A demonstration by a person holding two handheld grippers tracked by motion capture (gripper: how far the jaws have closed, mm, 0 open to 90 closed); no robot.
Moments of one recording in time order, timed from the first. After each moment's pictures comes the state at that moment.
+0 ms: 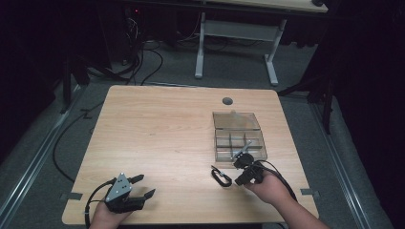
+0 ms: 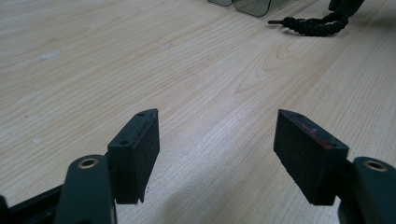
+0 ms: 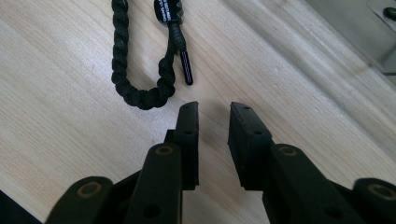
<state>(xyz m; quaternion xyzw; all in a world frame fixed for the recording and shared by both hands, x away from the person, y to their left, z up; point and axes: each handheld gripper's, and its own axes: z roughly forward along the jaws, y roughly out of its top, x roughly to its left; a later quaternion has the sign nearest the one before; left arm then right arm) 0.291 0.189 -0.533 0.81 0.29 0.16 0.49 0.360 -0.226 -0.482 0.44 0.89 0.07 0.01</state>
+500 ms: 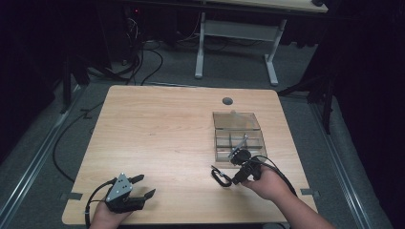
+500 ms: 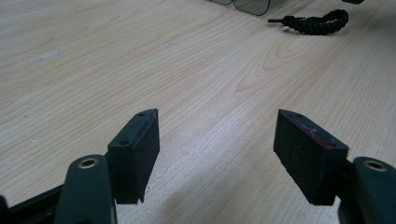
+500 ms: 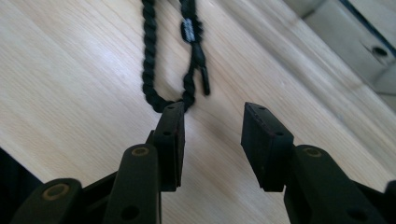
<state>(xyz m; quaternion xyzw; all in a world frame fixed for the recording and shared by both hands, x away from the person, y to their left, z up) 0.291 0.188 -0.533 0.81 0.29 0.16 0.48 0.365 -0.213 -0.463 0.44 0.90 0.07 -0.01</state>
